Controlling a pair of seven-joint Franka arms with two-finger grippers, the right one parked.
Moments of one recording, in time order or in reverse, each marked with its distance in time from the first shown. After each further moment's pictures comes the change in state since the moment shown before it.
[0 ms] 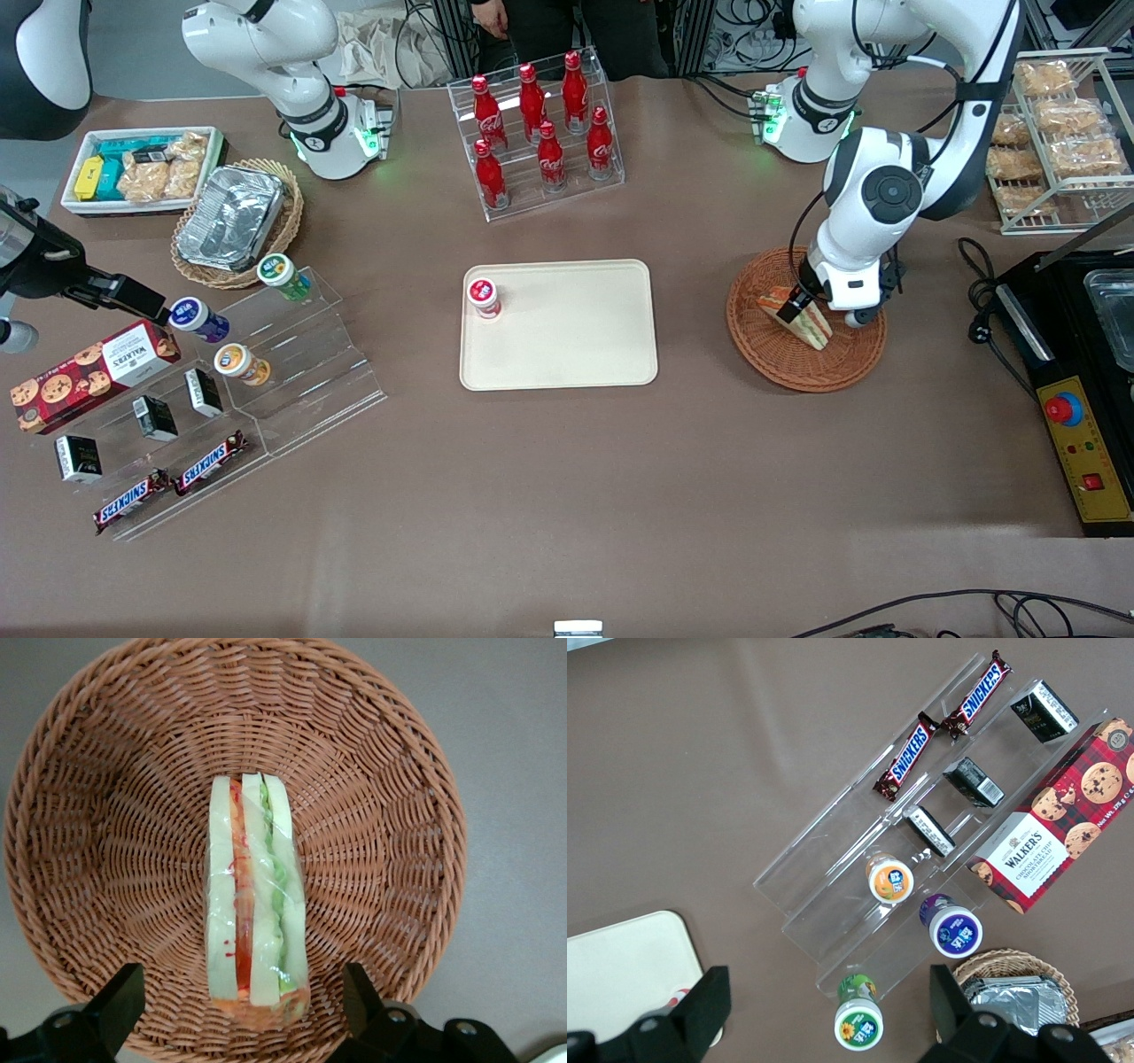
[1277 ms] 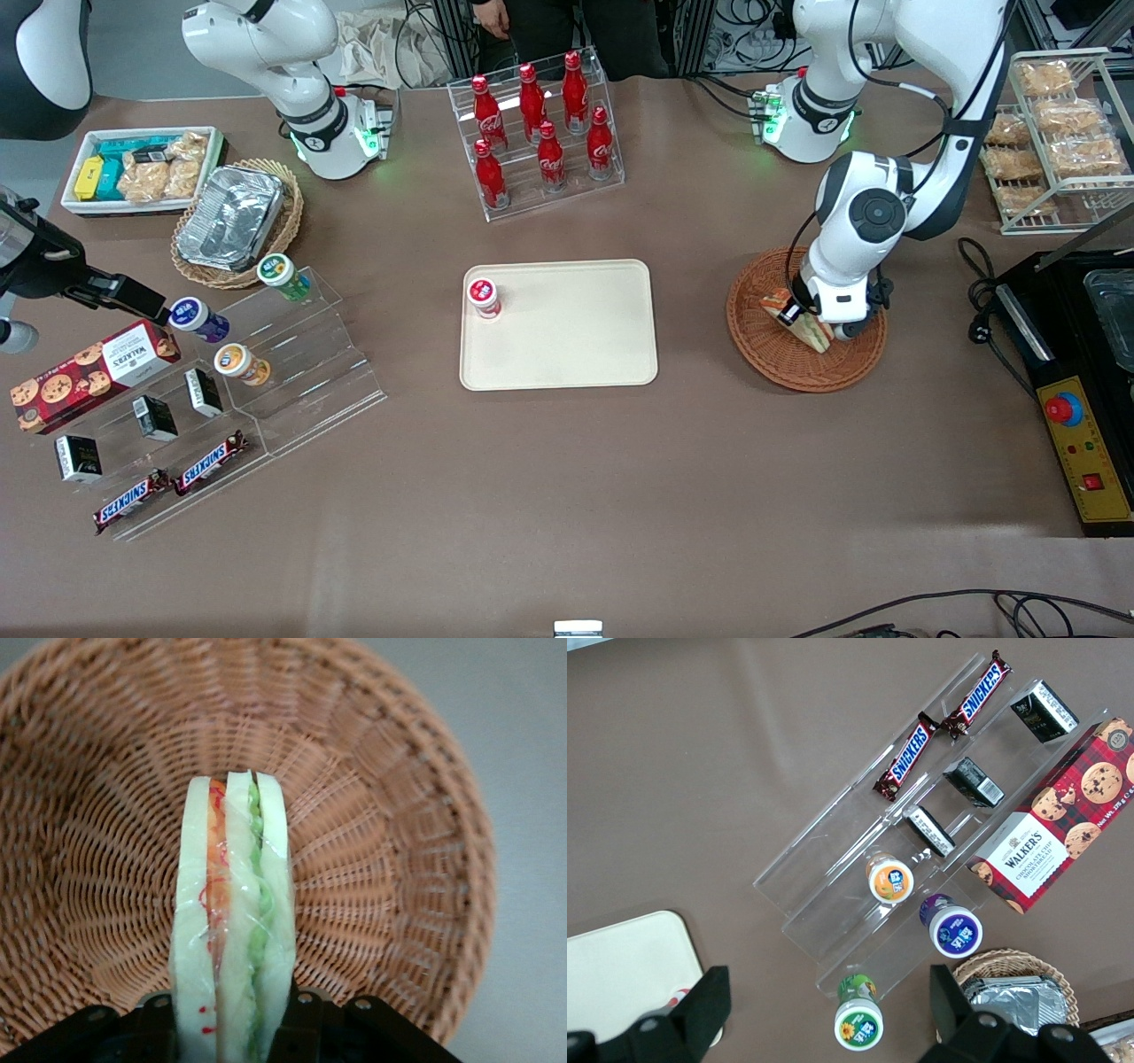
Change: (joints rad) arm 0.012 0.080 0.005 -0.018 0.054 0.131 0.043
